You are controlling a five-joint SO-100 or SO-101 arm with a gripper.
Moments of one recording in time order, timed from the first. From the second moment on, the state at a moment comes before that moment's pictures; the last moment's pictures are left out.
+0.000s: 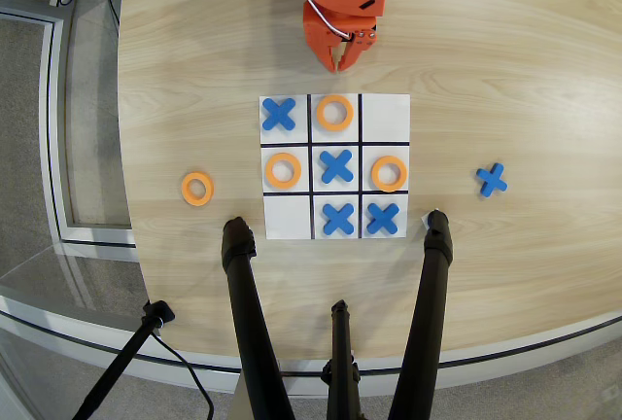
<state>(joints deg) -1.2 192.7 180.3 74.8 -89.6</state>
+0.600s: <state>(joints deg) -1.6 192.7 180.3 74.8 -89.6</state>
